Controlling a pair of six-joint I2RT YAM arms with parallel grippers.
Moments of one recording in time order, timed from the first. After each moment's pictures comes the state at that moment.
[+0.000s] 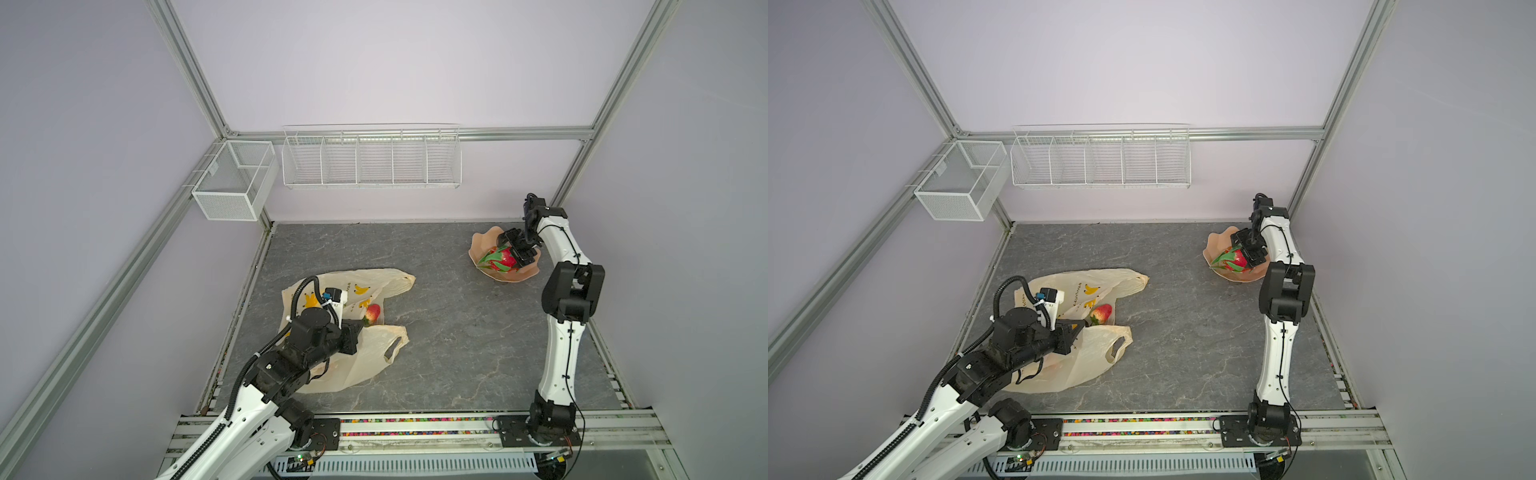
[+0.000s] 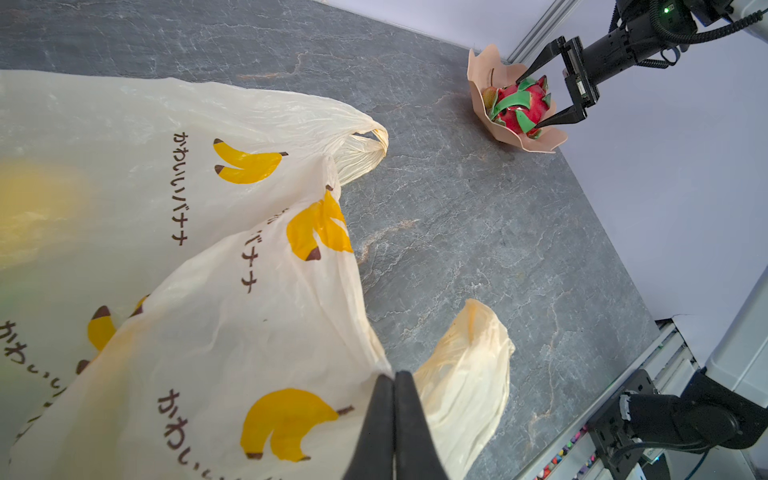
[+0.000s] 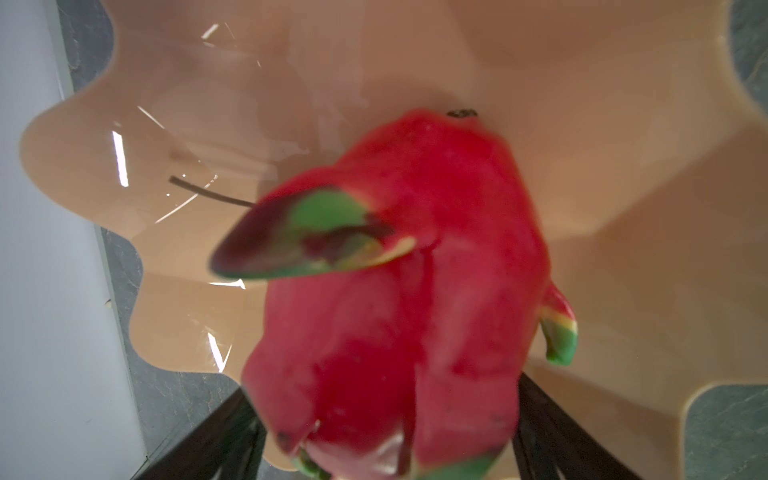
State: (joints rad) left arm -0.64 0.65 0.63 -0.52 0.10 -0.49; right arm -0.09 2.36 2.22 -1.21 -0.18 1.02
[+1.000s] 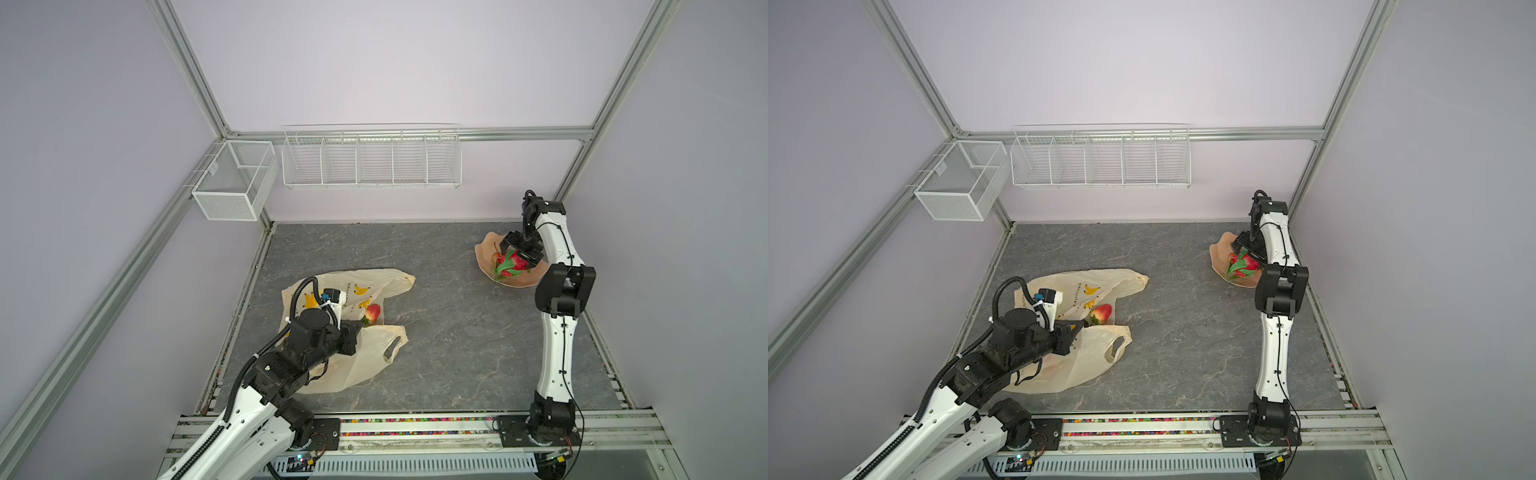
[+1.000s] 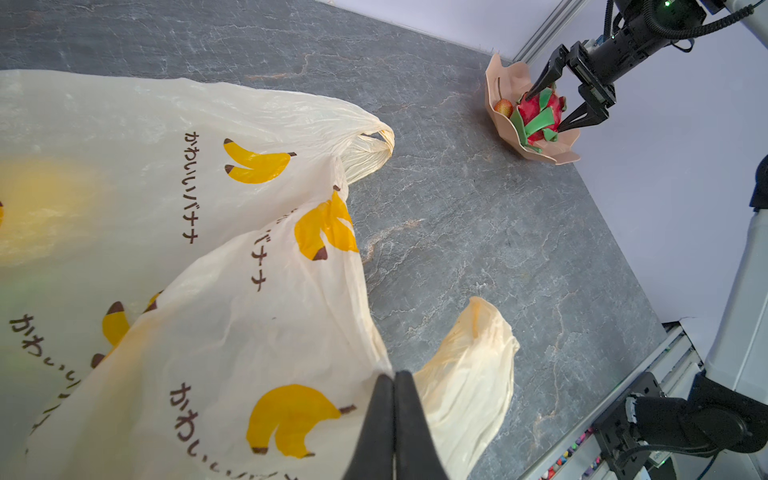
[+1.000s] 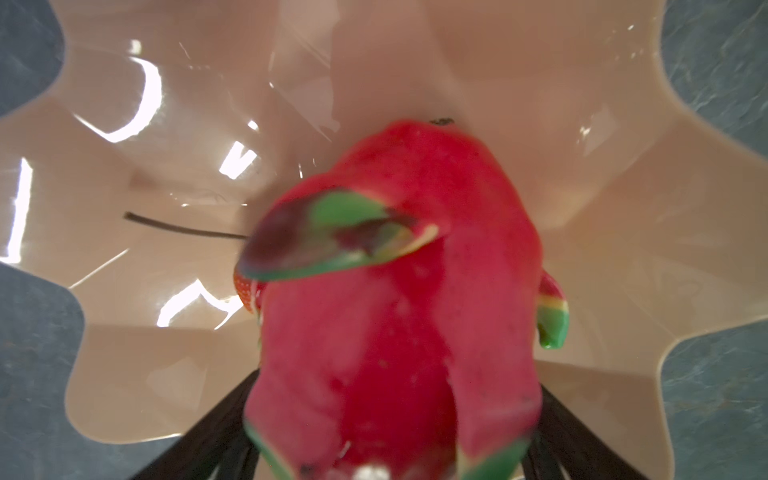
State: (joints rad) left arm -0.64 0.64 0.63 -0.54 0.09 -0.49; right arm -0.09 2.50 2.51 -1.48 -0.02 0.60
